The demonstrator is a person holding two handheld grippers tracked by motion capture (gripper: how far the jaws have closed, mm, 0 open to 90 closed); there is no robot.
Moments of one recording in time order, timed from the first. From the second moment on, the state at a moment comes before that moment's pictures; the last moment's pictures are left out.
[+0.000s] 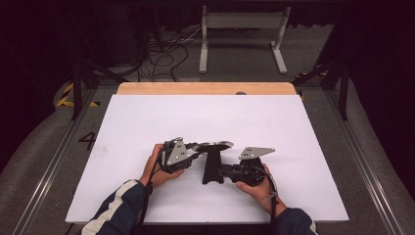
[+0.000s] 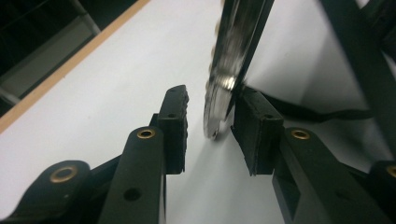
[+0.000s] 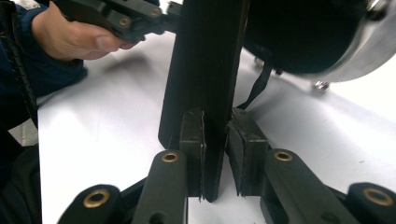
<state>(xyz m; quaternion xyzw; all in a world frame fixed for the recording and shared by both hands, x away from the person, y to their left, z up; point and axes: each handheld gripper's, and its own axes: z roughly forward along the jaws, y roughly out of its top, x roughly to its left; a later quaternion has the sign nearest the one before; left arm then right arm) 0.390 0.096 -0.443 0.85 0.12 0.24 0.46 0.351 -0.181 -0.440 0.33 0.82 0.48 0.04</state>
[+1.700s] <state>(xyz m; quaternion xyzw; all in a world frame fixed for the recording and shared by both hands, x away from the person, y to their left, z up) 0.394 0.093 -0.447 0.85 0.14 0.22 0.45 0.307 -0.093 -0.444 0.23 0.85 0.43 0.21</state>
